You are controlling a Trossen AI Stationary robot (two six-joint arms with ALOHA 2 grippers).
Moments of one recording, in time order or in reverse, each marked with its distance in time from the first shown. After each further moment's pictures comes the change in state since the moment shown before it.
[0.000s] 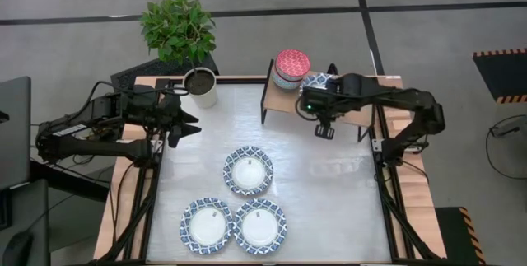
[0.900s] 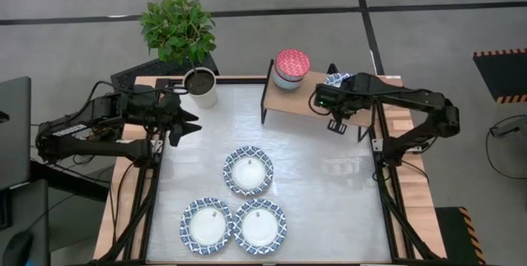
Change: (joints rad) left arm 0.000 0.000 0.000 0.006 -0.033 -0.001; right arm -0.122 -0.149 -0.277 0.037 0.055 0.072
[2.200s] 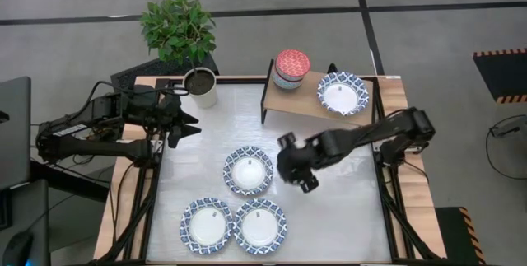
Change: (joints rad) left arm 0.000 0.000 0.000 -0.009 0.045 0.003; right arm 0.522 0.314 0.159 0.534 -0.199 -0.482
